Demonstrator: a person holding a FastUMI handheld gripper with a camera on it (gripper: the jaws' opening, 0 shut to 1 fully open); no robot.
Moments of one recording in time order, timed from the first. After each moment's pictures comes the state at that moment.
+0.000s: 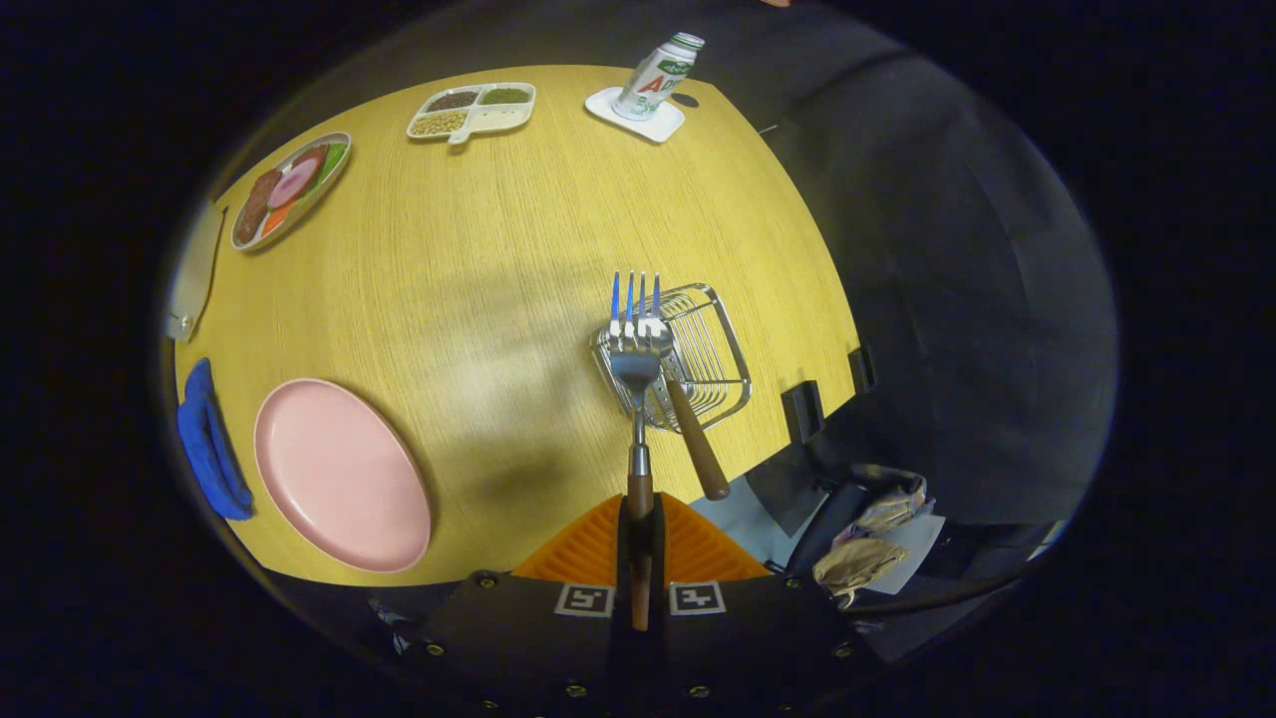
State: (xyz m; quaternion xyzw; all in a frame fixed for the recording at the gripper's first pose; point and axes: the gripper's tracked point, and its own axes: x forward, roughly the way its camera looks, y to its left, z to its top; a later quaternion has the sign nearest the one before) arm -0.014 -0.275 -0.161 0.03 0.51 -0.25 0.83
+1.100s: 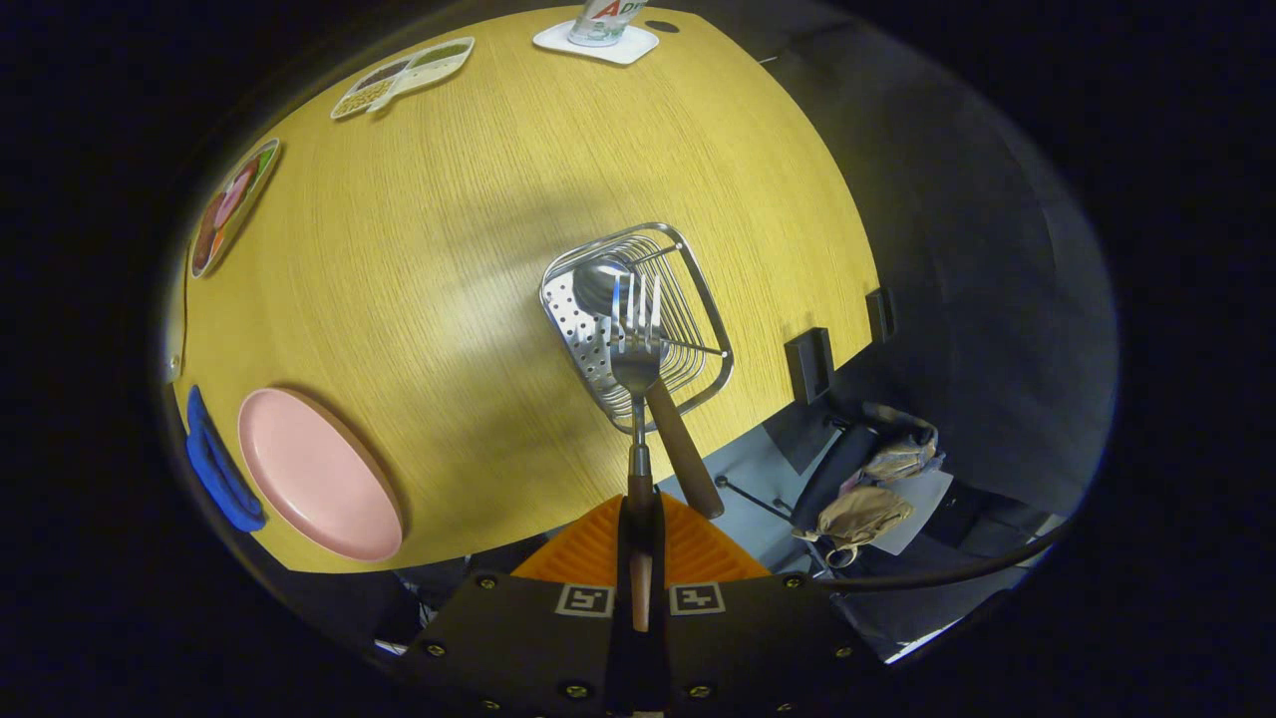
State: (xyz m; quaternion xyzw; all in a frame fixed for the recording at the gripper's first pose) arm -0.017 -0.307 -0.183 0.07 0.61 -0.23 0.75
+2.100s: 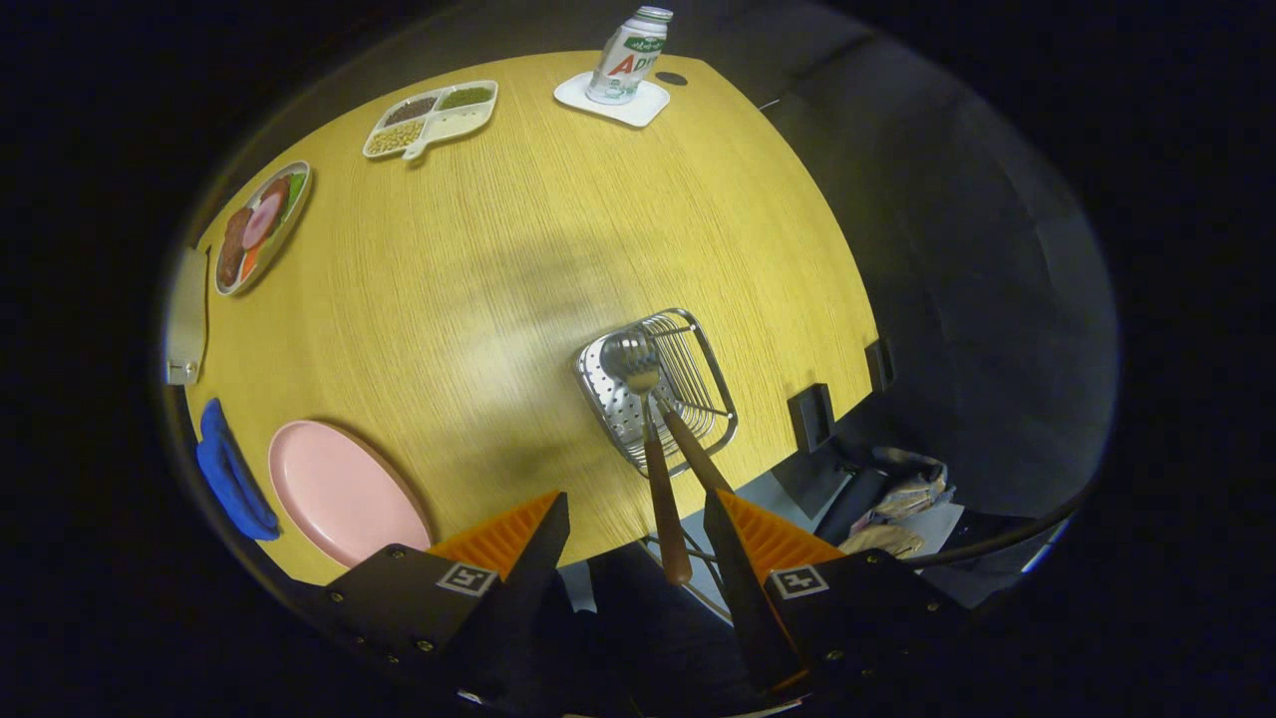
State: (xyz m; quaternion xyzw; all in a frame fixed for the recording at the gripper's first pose) arm 0.013 -0.302 -0.147 0.07 0.51 -0.22 0.83
